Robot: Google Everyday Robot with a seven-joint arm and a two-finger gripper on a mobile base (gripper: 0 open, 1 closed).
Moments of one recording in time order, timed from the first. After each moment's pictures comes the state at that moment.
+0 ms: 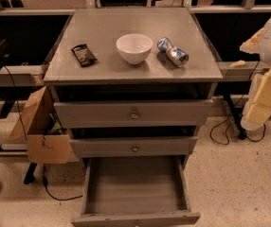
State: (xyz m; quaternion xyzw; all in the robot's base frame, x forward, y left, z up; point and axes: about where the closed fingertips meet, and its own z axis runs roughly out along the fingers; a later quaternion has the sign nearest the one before) arm 0.438 -0.217 0.977 -0.60 0.78 -0.03 0.16
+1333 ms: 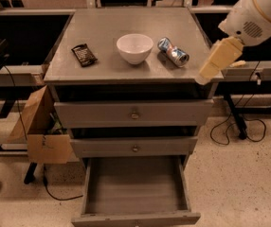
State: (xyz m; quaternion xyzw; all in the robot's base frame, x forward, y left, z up) arm 0.555 -0.190 0.975 -0.51 0.81 0.02 0.28
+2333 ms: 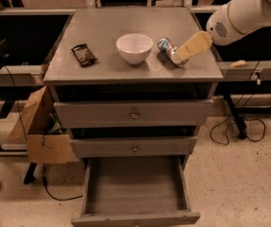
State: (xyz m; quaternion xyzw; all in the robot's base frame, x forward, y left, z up) arm 0.657 -0.178 0.945 -0.35 0.86 0.08 0.36
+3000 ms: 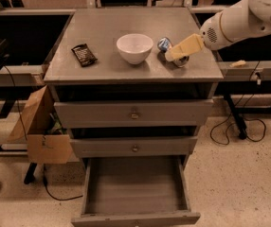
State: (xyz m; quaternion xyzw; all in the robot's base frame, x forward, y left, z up) arm 0.690 -0.172 0.922 -0.30 0.86 0.11 0.39
